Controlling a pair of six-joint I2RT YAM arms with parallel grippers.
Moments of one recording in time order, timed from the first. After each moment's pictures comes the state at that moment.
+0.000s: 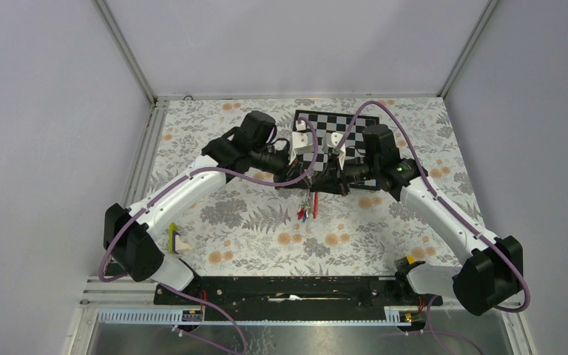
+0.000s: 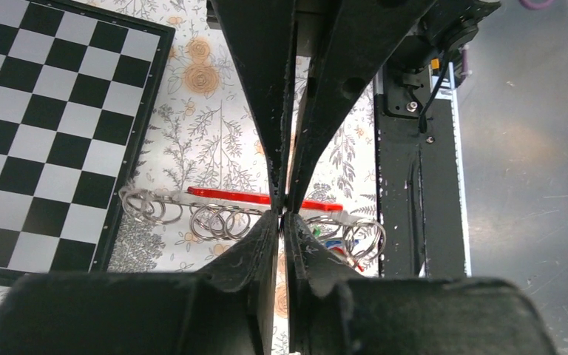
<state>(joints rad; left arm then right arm) -0.69 1.49 1.38 -0.58 0.83 0.32 0.46 1.25 1.02 -0.38 -1.04 -0.40</state>
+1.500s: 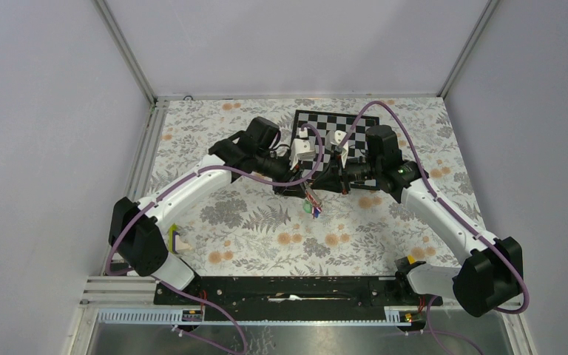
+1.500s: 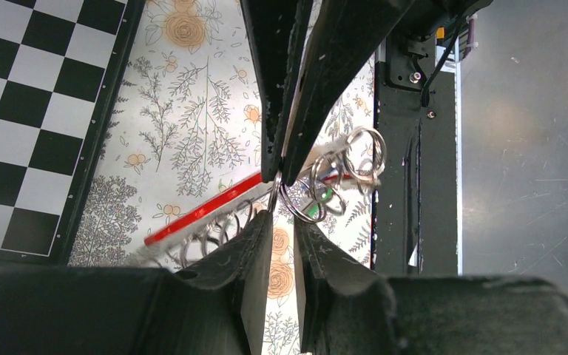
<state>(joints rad) -0.69 1.53 1.35 -0.64 0.81 0.34 0.43 1.24 0.98 -0.29 -1.03 -0.33</state>
